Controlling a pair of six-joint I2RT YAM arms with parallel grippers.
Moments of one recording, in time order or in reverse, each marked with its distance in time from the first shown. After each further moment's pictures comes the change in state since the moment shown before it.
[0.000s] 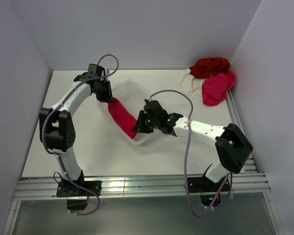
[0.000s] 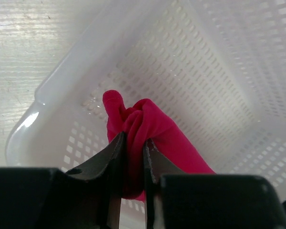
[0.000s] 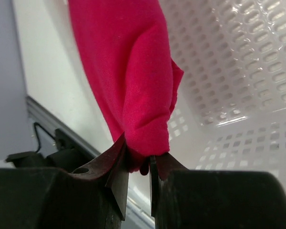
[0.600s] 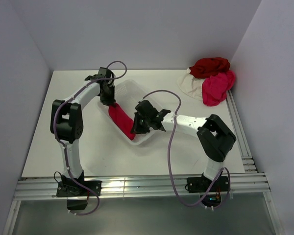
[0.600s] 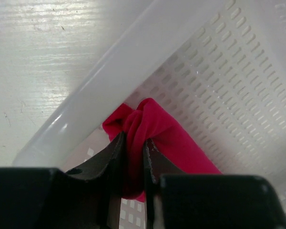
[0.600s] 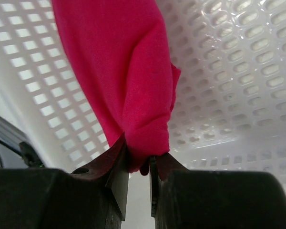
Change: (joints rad) left arm -0.040 0.185 0.078 -0.025 -0.159 0.070; right arm 0.008 0.226 0.135 -0.083 0.031 -0.045
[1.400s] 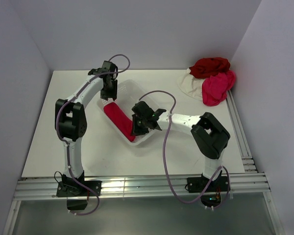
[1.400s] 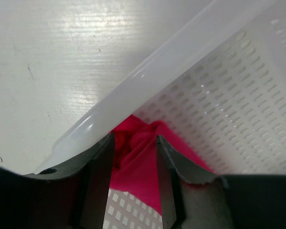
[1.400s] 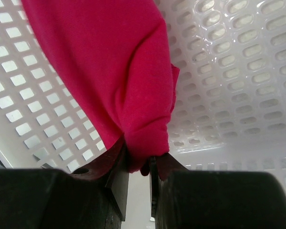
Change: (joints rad) left arm -0.044 0.062 0.175 -0.126 -0.180 0.008; right arm 0.014 0.082 0.066 -0.068 0.017 -0.063
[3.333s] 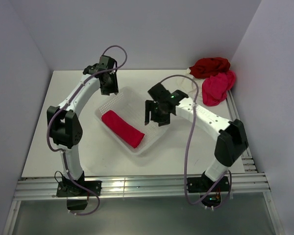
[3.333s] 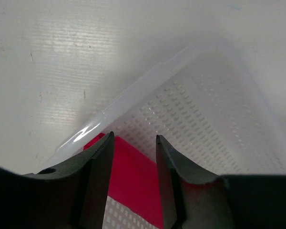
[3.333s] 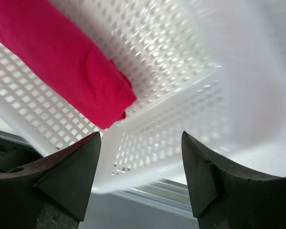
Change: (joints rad) left arm -0.044 -0.136 0.021 -0.027 -0.002 -0.157; right arm -0.127 -0.162 0.208 -0.552 0.069 -0.074
